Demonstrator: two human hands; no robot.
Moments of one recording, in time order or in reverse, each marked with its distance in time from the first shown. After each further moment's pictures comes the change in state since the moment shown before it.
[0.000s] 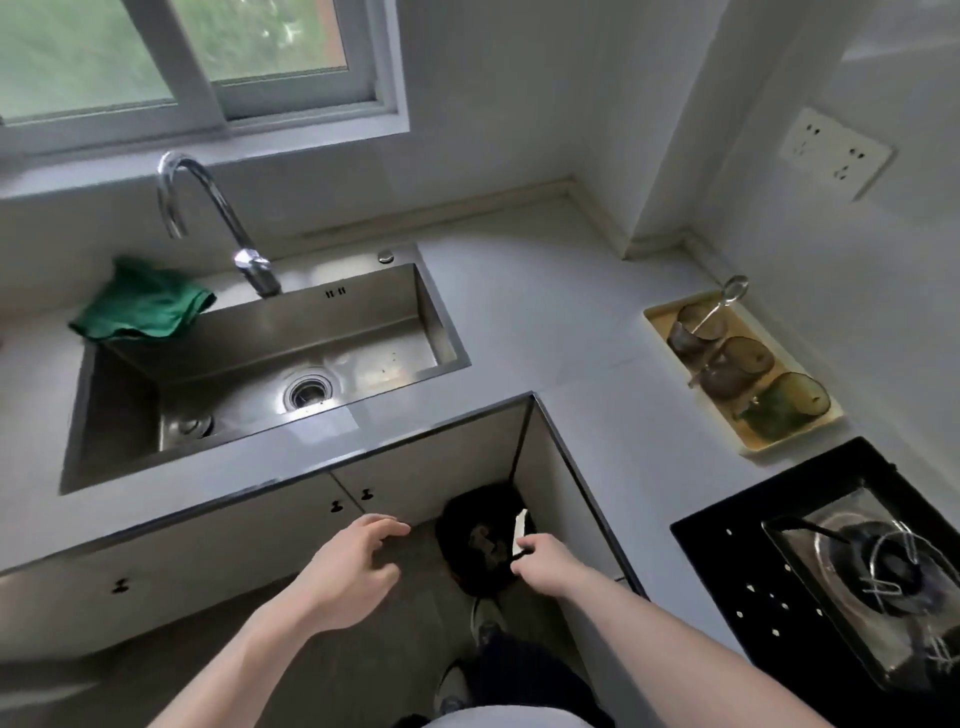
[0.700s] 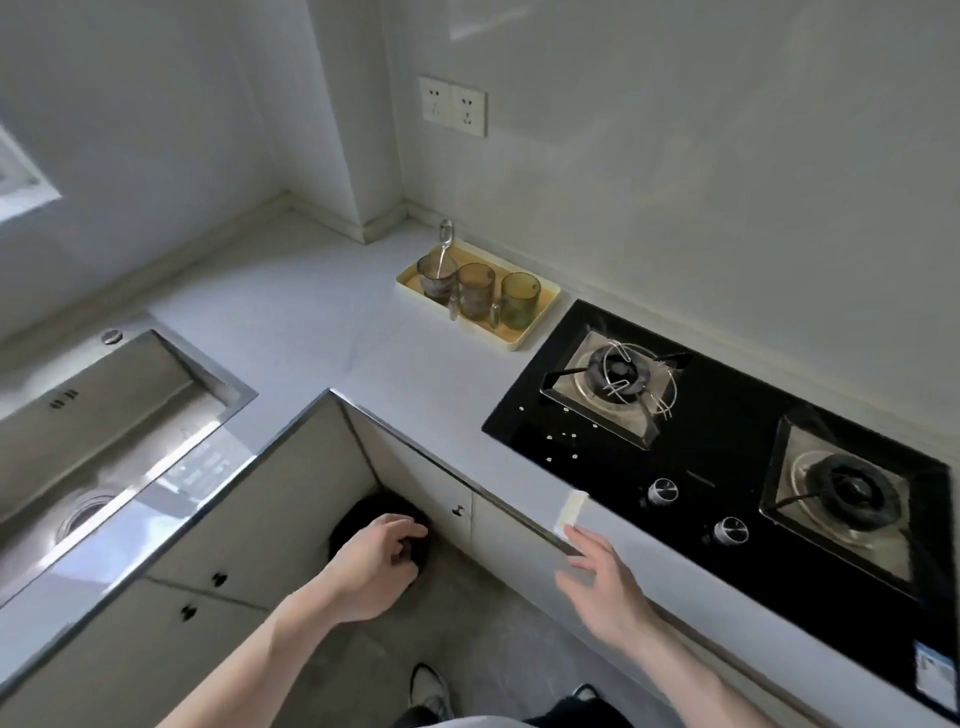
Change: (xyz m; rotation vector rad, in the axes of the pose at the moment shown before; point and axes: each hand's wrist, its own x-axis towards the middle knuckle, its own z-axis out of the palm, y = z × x) left_hand 0.013 0.140 0.124 0.326 -0.344 0.409; right_hand -0.226 0.205 0.032 0.577 0.663 0.019
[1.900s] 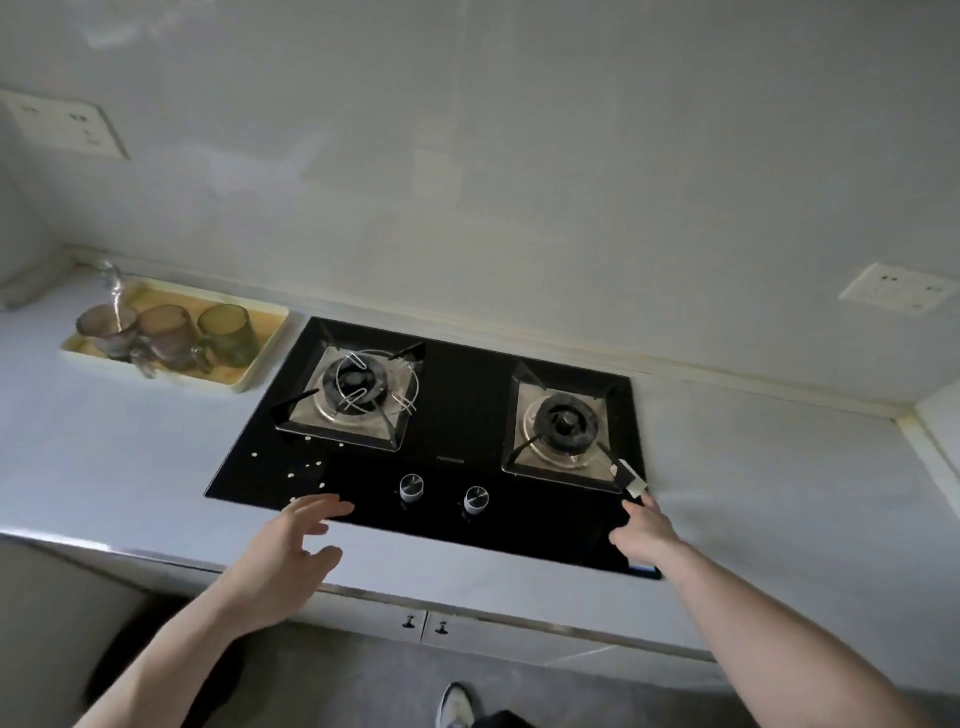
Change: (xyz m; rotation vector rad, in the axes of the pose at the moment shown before) left_hand 0.077 0.212 0.084 -0.022 -0.019 0.406; right_hand -0.034 0.258 -0.287 -0.239 0.378 0.596
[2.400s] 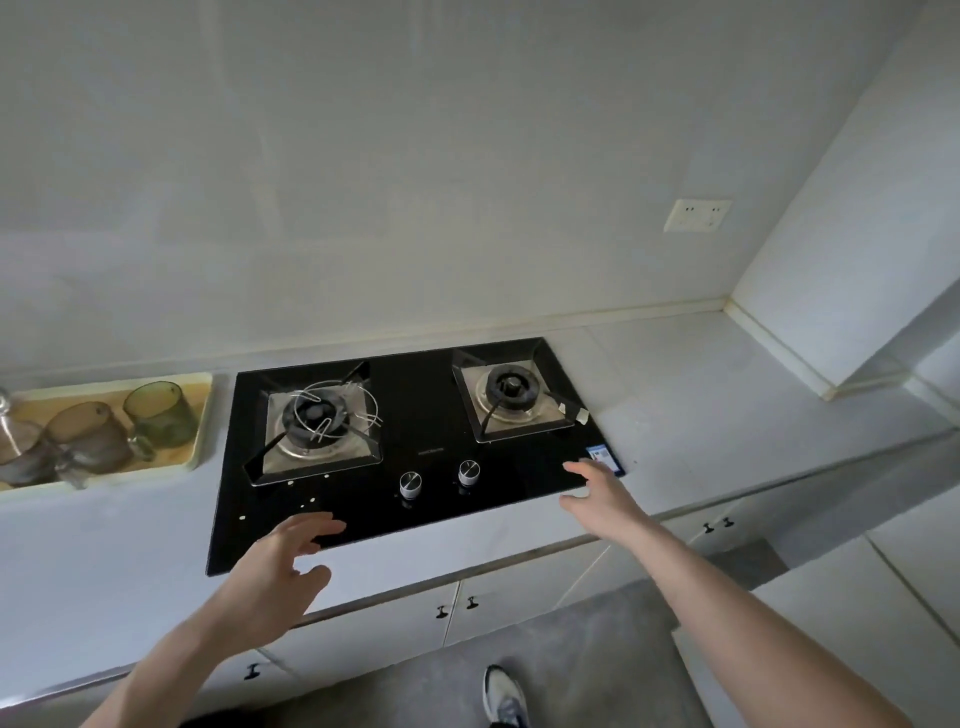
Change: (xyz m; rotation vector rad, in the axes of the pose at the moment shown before) left_hand -0.007 -0.048 -0.091 0.153 -0.283 0.267; right_hand -0.191 -0.074 0.059 0.418 0.196 -0.056
